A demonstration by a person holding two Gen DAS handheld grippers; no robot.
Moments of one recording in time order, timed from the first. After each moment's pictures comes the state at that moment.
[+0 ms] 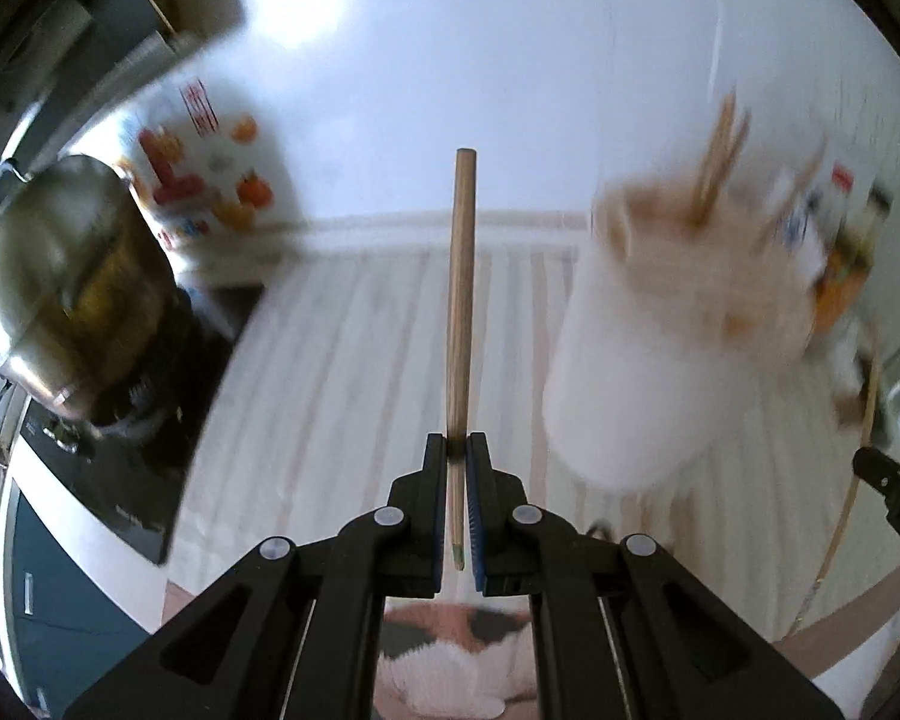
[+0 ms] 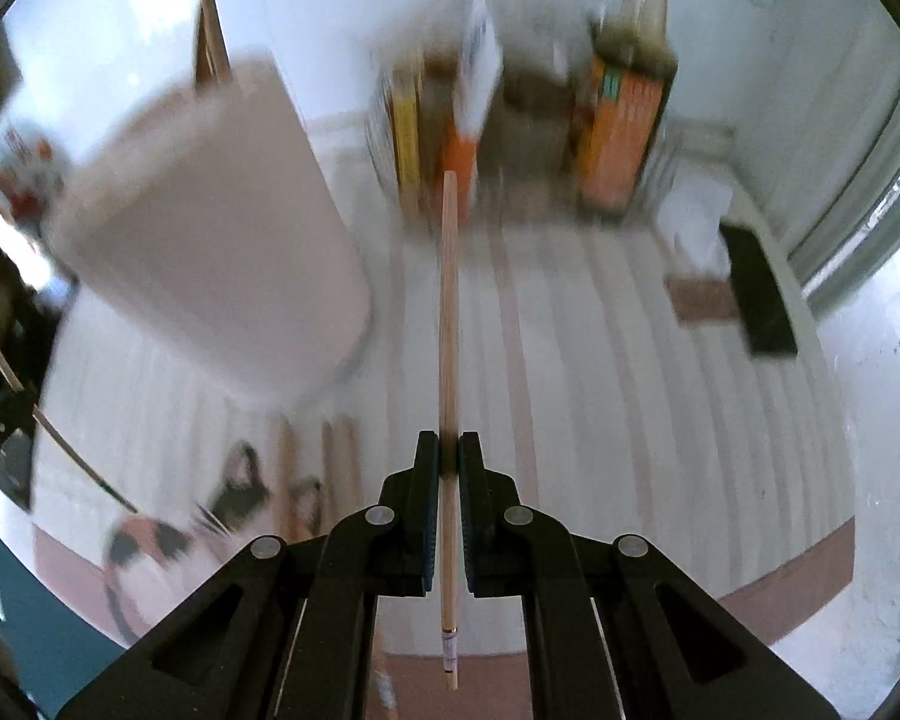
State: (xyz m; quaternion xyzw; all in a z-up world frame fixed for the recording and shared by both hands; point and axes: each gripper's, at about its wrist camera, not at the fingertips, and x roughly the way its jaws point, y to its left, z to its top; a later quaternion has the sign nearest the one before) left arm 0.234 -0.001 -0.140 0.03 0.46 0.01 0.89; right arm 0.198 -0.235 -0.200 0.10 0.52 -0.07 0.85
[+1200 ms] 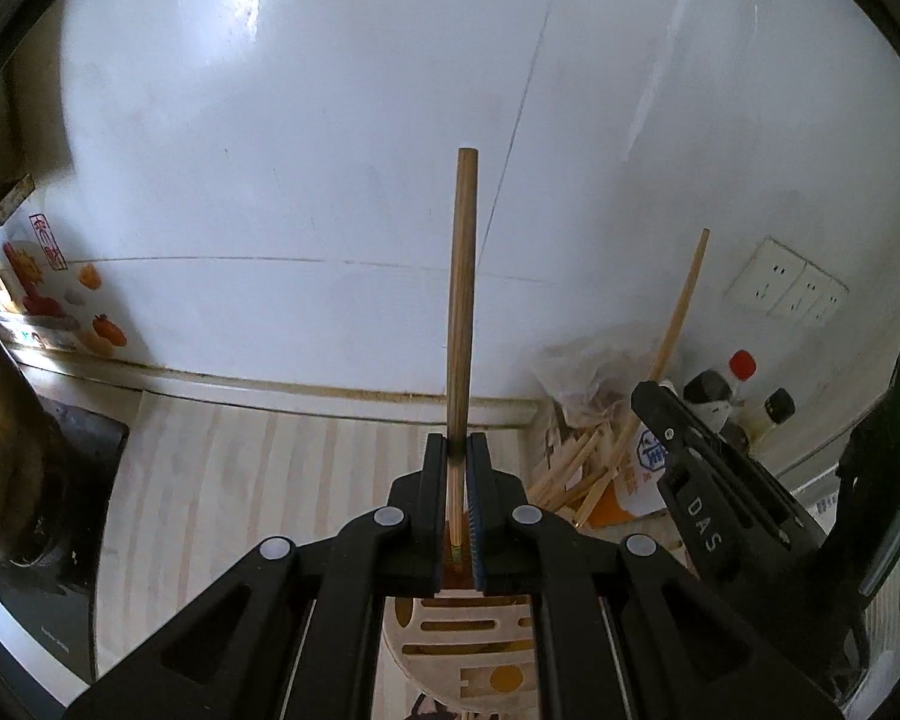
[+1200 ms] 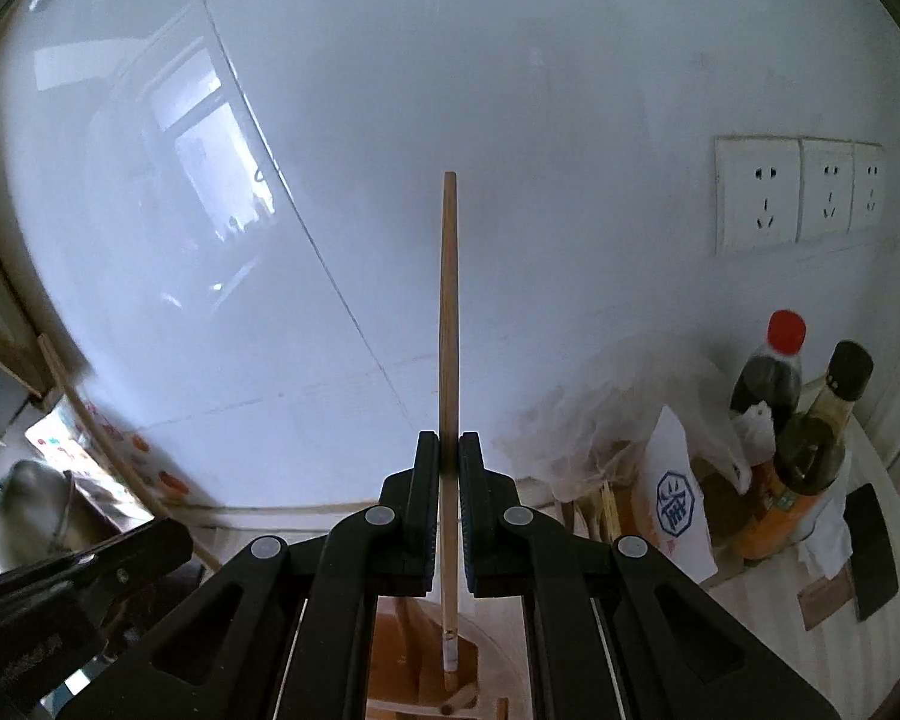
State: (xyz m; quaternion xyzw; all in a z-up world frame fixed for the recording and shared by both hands) left arm 0.369 -0.062 -0.056 -0.04 0.44 -0.12 0.89; right arm 0.374 -0.209 -0.074 0.17 0.30 -0.02 0.94
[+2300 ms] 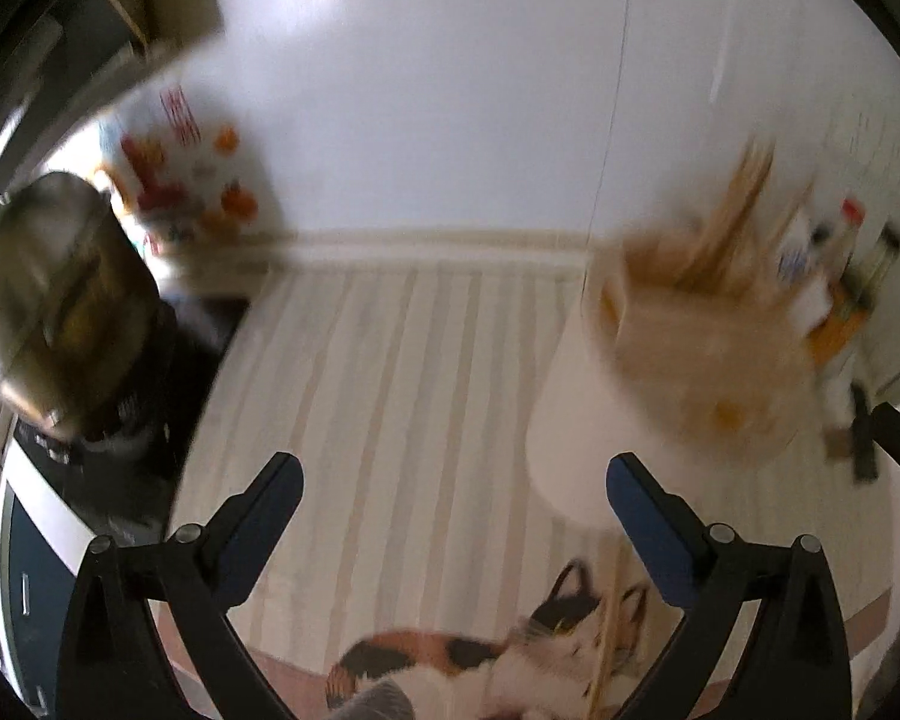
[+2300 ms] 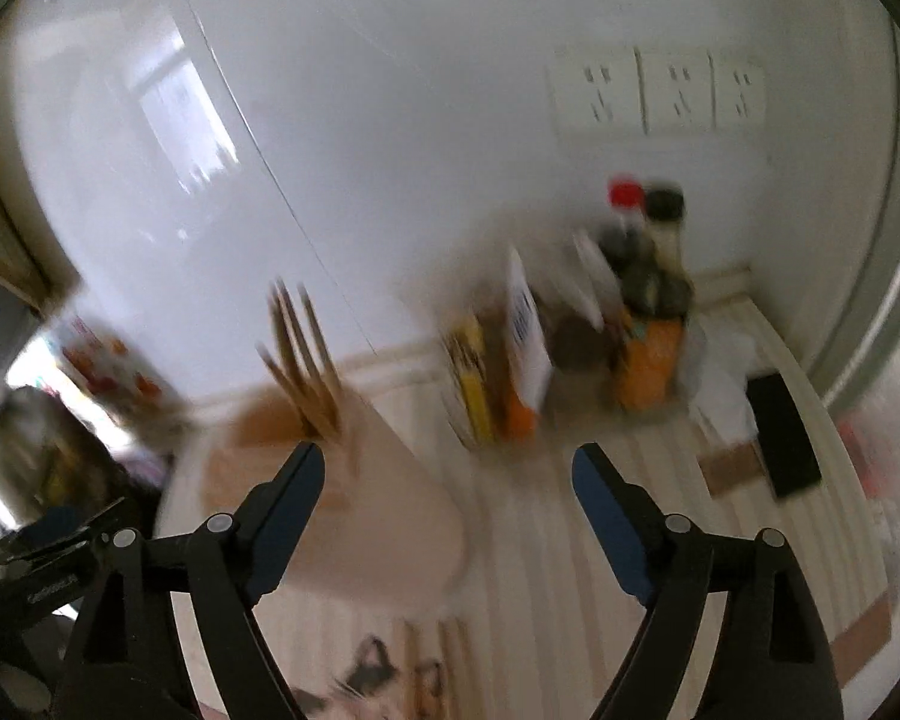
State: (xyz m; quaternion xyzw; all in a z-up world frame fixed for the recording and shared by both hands) left arm 0.257 -0.010 -0.159 0.04 0.50 0.01 0.86; right arm 0.237 -0.254 -0.102 0.16 0.39 -0.05 0.90
